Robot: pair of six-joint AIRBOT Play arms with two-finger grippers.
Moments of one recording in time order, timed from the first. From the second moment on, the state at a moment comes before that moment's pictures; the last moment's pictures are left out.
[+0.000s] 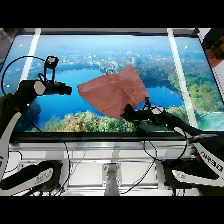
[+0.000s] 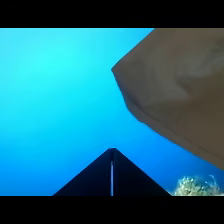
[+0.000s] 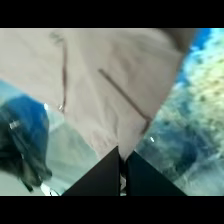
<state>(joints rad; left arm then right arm) -0.11 -1.23 1.01 1.43 -0.72 -1.36 0.36 -1.36 0.61 -0.30 0.60 1.51</state>
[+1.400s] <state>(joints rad) -0.15 -1.50 0.64 0.02 -0.68 -1.12 -0.18 -1.19 0.61 -0.65 1.00 1.34</state>
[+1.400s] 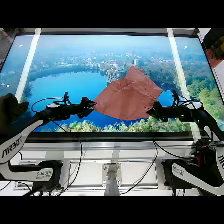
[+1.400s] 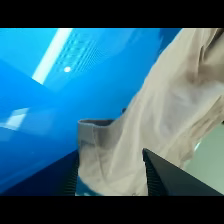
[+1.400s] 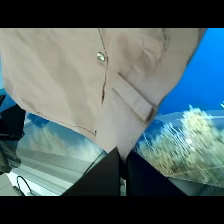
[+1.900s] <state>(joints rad) -0.17 -1.50 0.78 -0.26 -0.67 -0.88 -0.18 -1.19 0.61 -0.48 1.02 1.34</state>
